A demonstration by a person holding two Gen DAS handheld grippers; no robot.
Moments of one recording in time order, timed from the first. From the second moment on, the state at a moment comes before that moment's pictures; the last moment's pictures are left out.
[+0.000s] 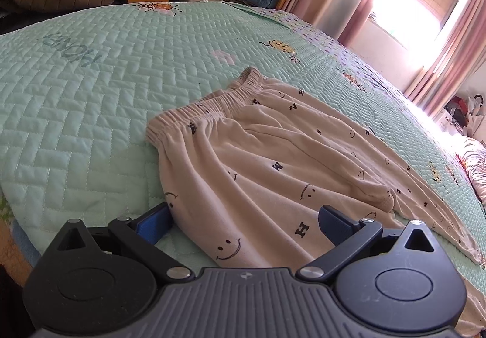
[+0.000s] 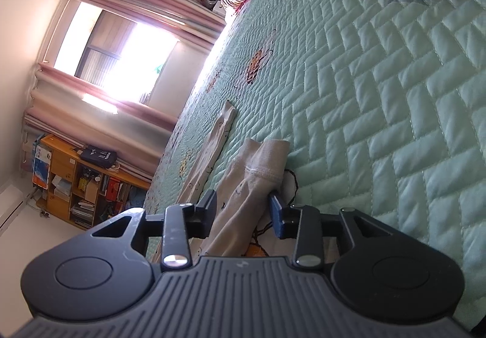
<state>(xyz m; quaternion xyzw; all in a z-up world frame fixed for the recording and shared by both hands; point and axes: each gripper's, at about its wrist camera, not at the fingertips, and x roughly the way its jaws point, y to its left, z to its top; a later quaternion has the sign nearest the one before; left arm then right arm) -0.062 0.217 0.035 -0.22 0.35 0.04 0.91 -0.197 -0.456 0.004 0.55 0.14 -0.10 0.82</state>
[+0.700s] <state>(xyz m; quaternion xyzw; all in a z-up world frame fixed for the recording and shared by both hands) -0.051 0.221 0.035 -0.25 0.36 0.05 0.90 -0.176 -0.447 0.001 0.55 0.16 -0.06 0.81</state>
